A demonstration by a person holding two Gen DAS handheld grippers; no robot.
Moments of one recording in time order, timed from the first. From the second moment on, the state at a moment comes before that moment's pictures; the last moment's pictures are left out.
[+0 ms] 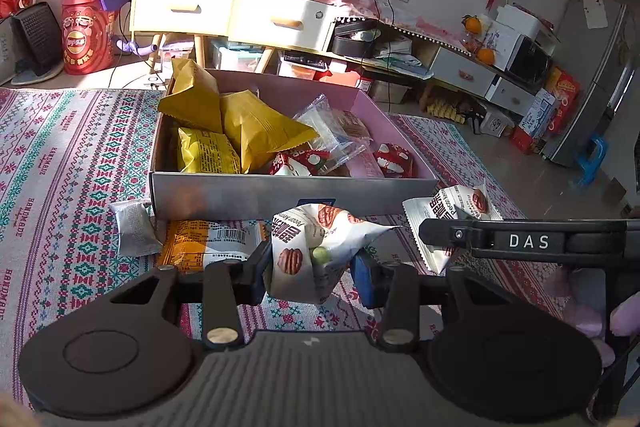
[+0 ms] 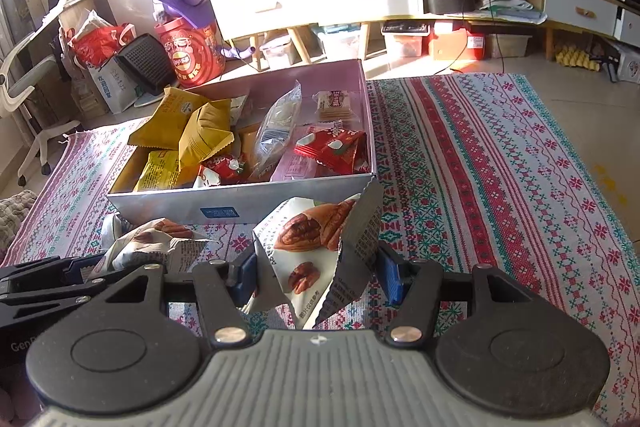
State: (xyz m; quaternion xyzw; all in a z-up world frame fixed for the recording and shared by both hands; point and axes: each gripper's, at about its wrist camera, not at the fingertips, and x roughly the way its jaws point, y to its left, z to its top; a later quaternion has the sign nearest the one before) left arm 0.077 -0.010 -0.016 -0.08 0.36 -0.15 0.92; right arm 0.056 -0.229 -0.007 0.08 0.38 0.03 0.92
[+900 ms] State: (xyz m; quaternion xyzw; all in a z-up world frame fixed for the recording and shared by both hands) left arm 0.167 -0.037 0.019 -0.04 0.32 -0.13 0.94; right arm 0.131 -0.246 0.026 0.10 0.33 0.05 0.94
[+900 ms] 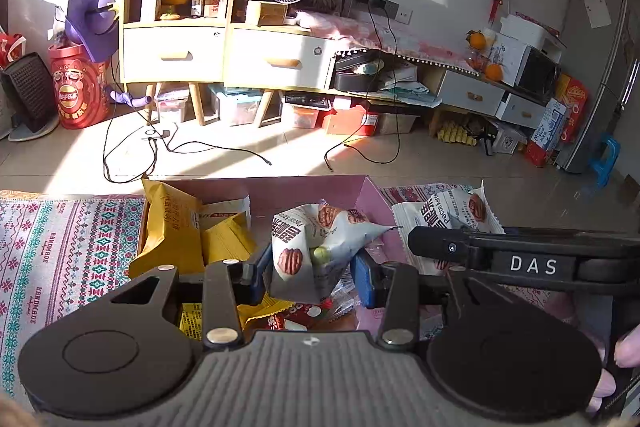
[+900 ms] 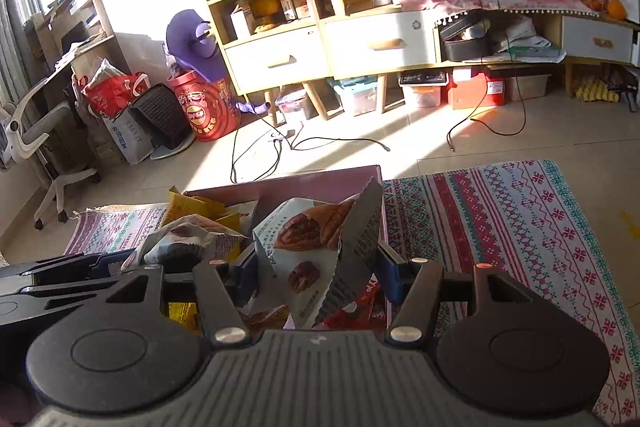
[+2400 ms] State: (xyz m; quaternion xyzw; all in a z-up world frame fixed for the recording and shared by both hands) left arm 0.139 -0.016 0.024 0.00 0.34 -0.10 0.93; right arm 0.103 -0.250 0.031 0.09 0.36 0.05 0.93
